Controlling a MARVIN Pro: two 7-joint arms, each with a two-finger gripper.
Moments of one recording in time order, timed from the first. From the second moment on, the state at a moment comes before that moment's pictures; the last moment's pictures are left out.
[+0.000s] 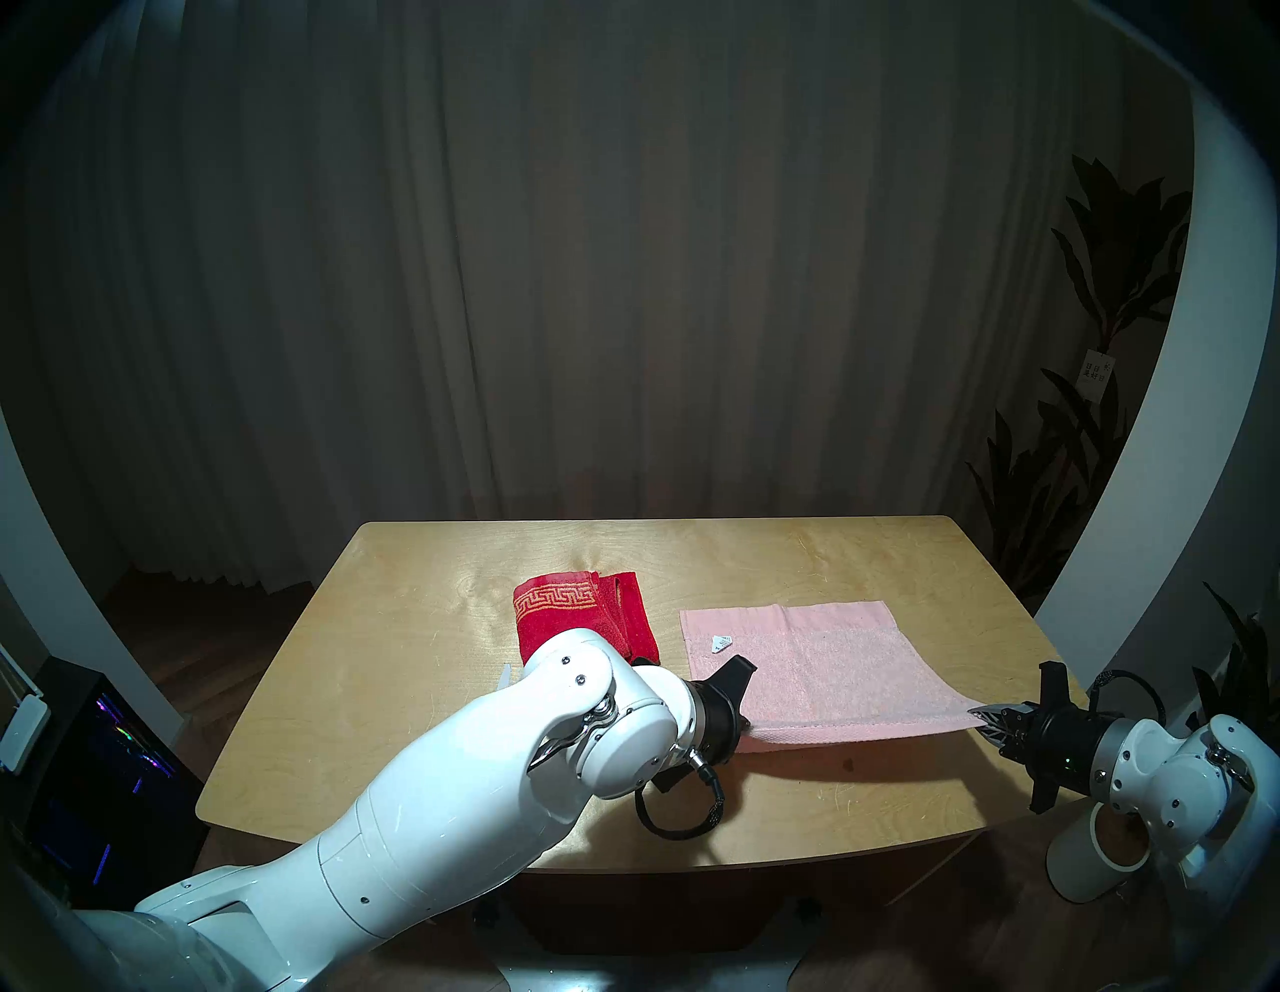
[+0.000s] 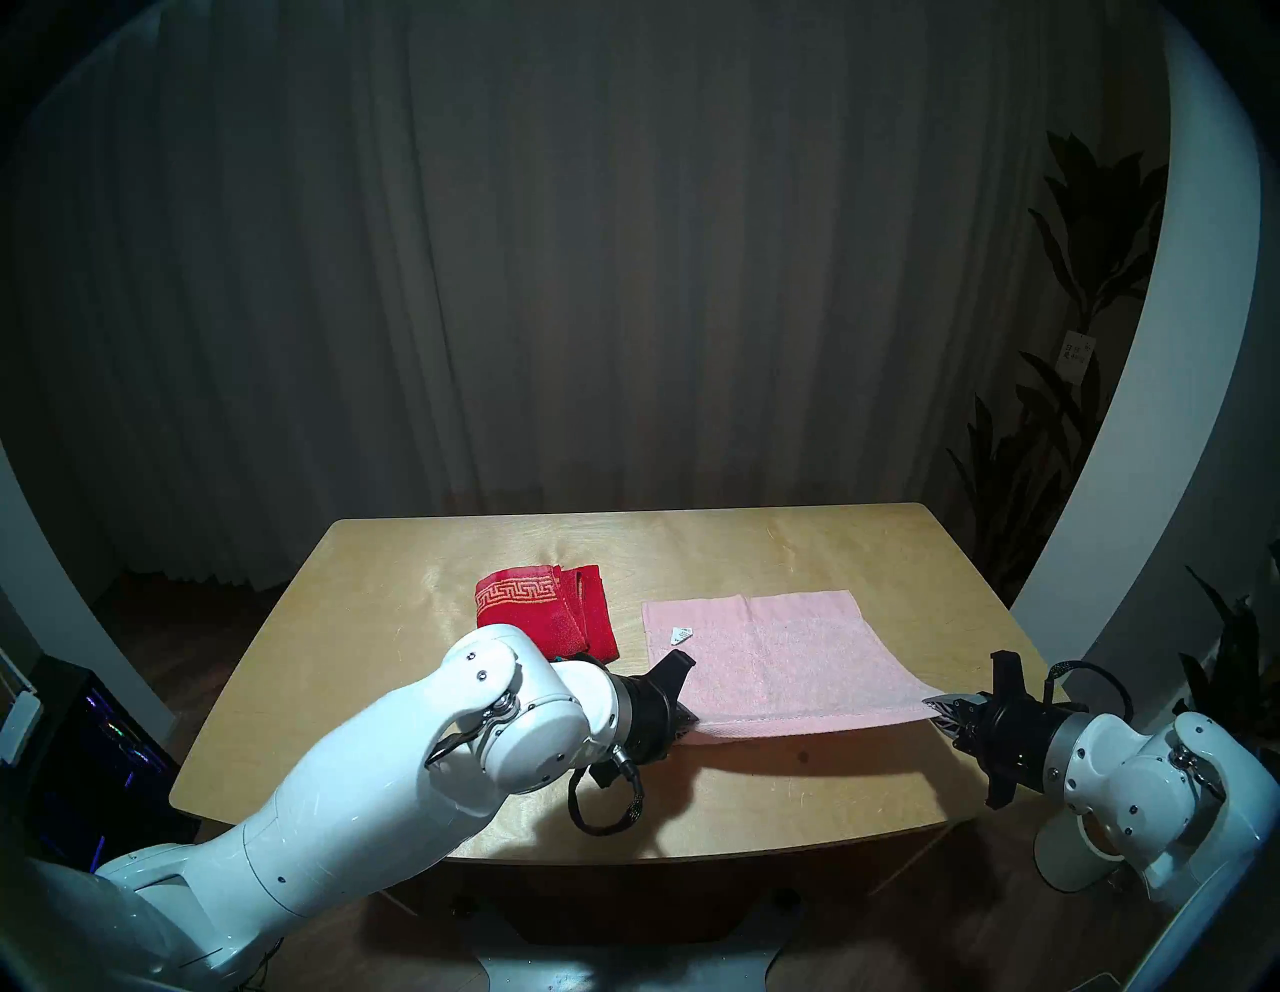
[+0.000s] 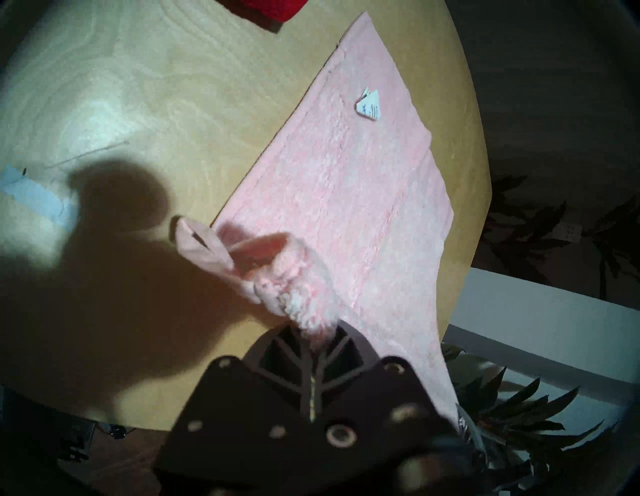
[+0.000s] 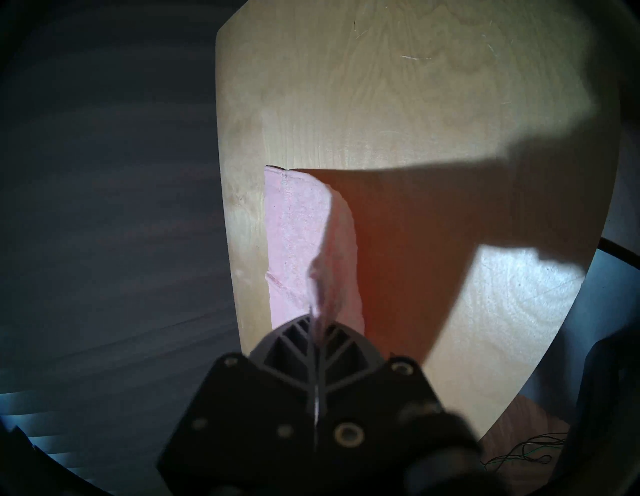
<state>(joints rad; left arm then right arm) 1.26 -1.18 -0.72 -1.91 -2.11 -0.03 1.07 -2.61 -0.68 2.13 -2.16 2.61 0.07 -0.41</state>
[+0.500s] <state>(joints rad) 1.17 -1.26 -0.71 -1.79 -2.07 0.00 1.07 -2.45 -0.57 1.96 -2.09 2.56 -0.07 -0.42</state>
